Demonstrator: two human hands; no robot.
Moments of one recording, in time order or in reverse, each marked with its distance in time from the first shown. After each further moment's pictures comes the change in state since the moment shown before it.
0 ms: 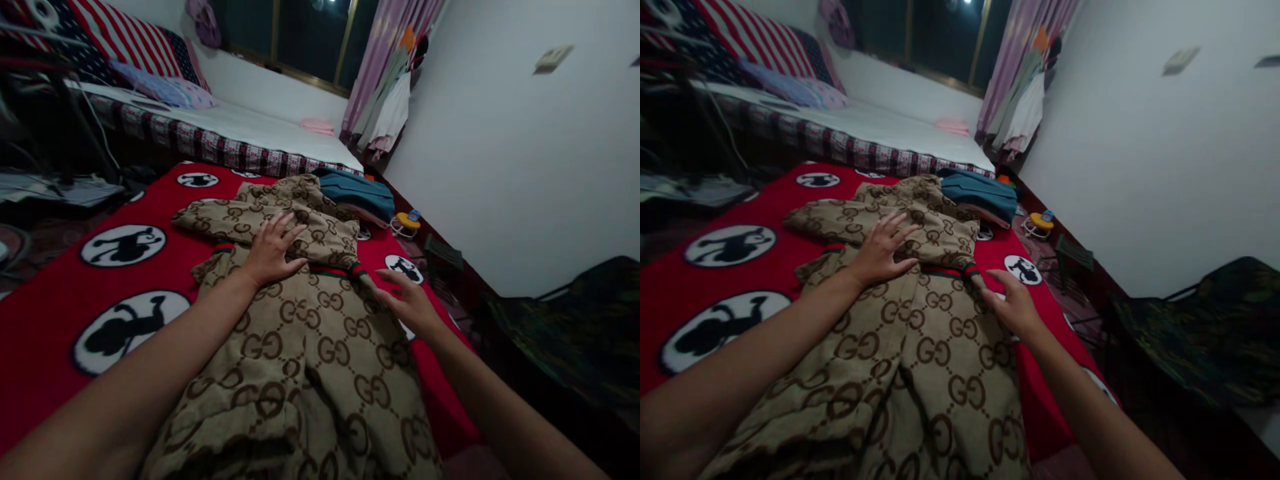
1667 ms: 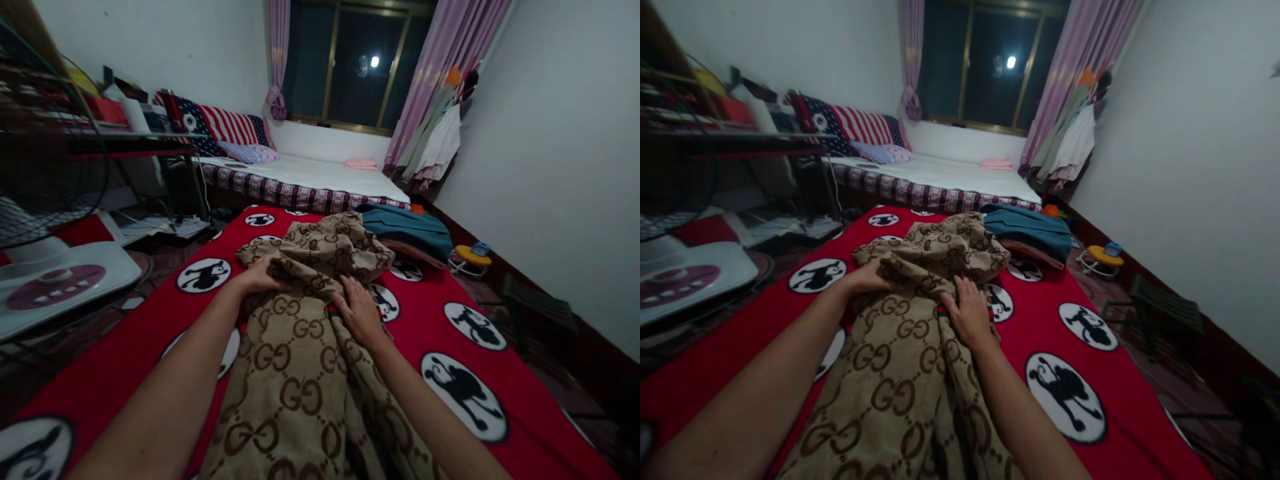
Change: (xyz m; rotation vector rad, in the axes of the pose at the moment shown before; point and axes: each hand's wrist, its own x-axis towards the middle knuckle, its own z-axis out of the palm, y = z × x) left_hand -0.024 -0.115 -0.047 -0.456 -0.101 -0.450; right_hand 0.087 -0.047 0.158 -0.161 -0.113 -0.249
